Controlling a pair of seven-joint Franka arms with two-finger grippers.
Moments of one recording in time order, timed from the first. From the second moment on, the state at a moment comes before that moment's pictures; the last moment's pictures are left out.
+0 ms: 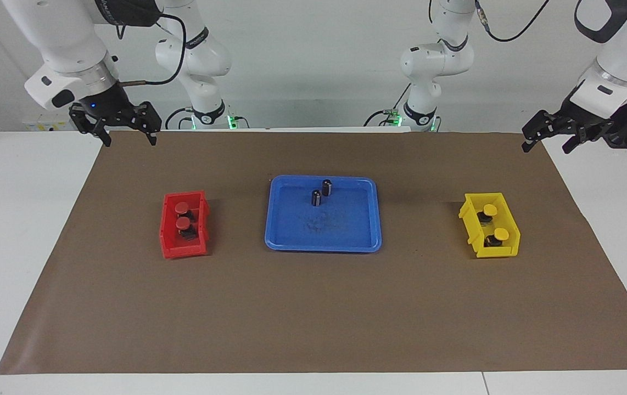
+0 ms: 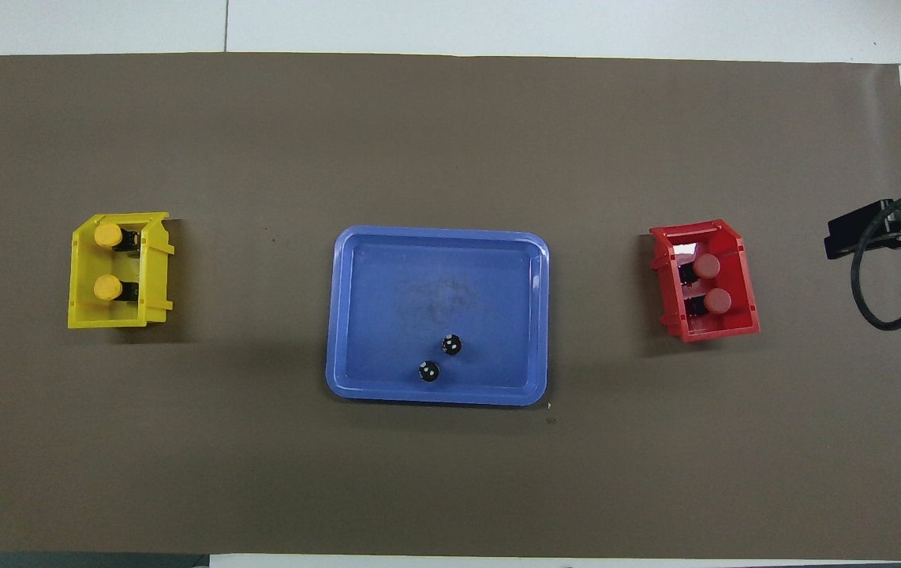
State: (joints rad) left arm 0.05 0.03 -0.02 -1.49 -0.02 1.48 0.15; right arm -0.20 0.01 0.21 -1.51 -0.04 1.44 -0.03
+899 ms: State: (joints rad) left arm 0.05 0.03 -0.02 -1.49 -0.02 1.48 0.15; right arm -0.18 0.10 0.21 -1.86 0.02 2.02 -0.03
